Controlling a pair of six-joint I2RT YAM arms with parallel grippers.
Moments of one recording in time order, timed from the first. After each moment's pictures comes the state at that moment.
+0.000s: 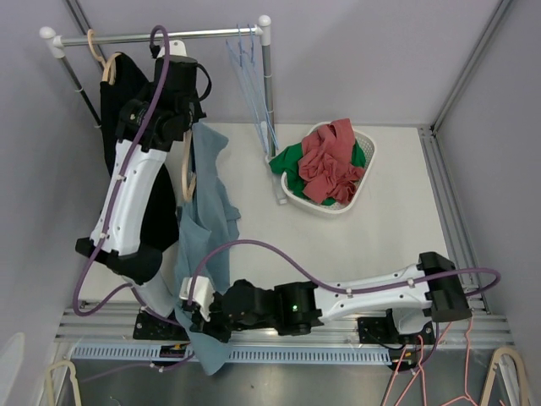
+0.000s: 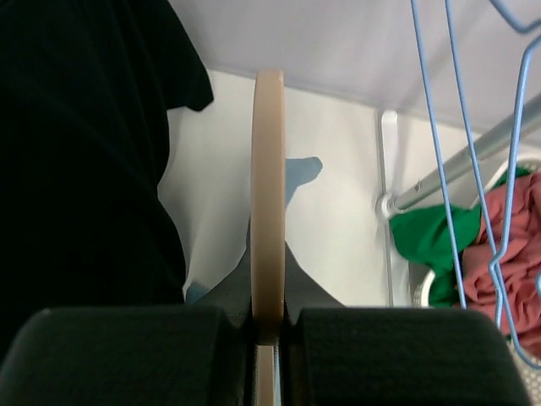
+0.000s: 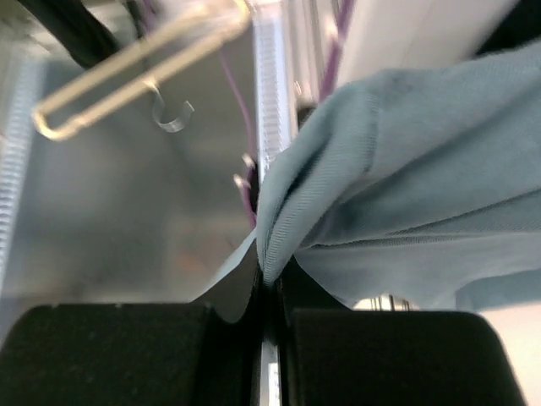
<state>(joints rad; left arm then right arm) -0.41 1.70 2.33 -1.12 -0.58 -0.33 1.67 1.57 1.30 -0.04 0.06 0.18</state>
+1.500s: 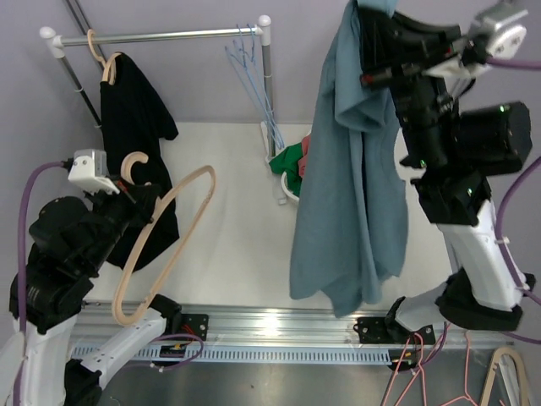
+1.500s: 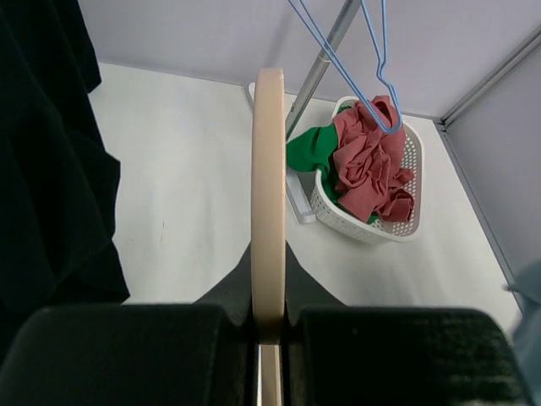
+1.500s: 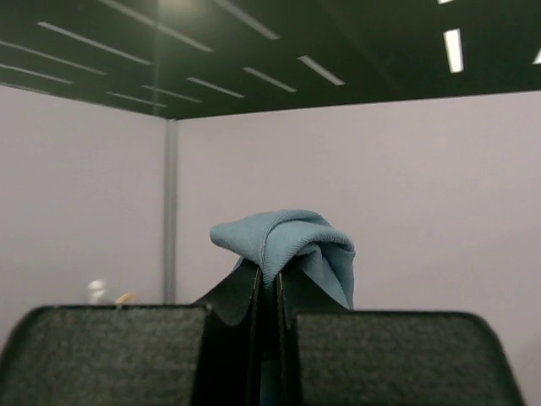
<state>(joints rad) -0.43 0.70 1.49 -0.97 -0.21 -0.37 0.95 1.39 2.18 0.05 0.24 -0.29</state>
